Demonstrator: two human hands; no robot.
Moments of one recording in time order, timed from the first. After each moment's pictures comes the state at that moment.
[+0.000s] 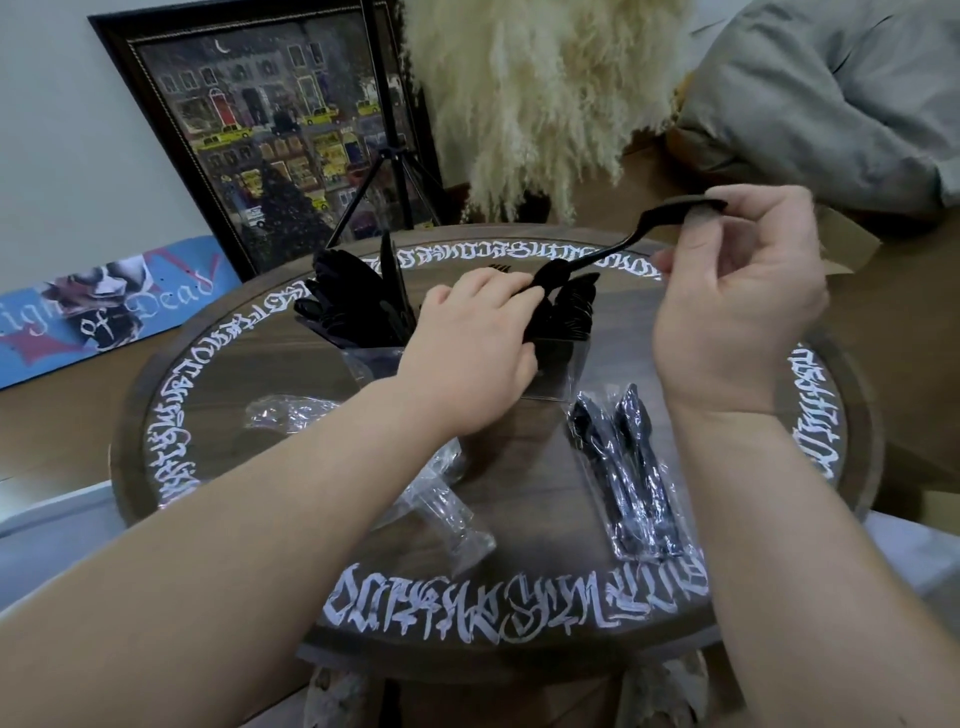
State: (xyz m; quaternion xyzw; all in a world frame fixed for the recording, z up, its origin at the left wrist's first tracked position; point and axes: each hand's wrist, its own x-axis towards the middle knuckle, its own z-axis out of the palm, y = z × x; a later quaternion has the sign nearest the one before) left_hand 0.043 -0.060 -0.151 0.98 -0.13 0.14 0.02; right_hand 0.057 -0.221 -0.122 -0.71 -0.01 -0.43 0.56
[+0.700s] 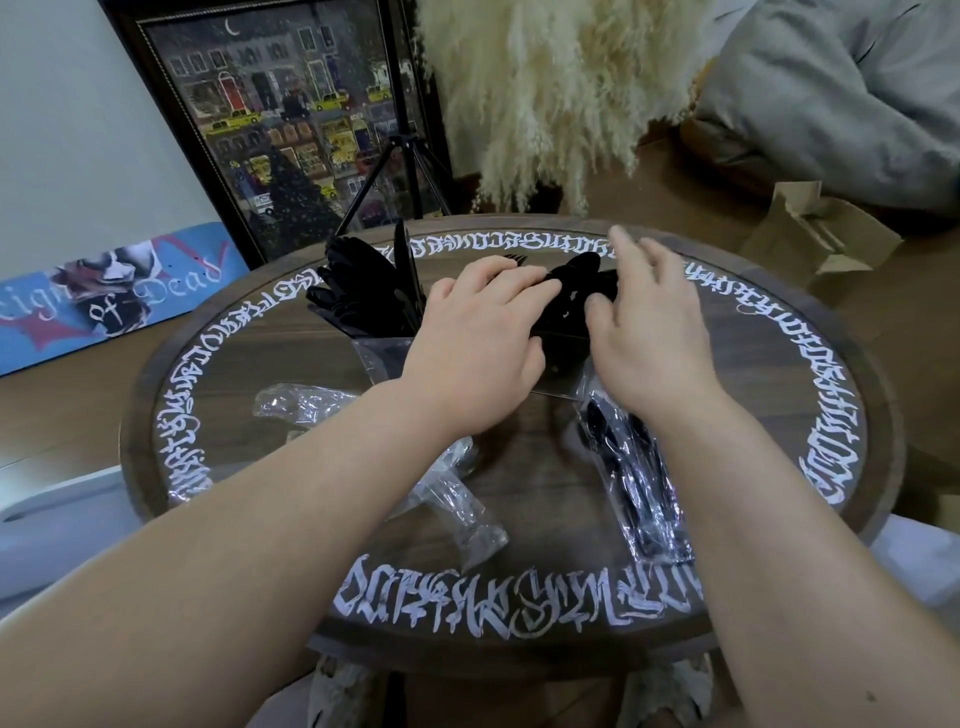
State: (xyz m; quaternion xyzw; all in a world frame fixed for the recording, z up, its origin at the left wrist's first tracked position) left_hand 0.039 -0.053 -0.159 0.96 -0.15 0.22 0.07; right_hand 0.065 -0.205 -0.145 -0.94 -0.07 -0.09 0.31
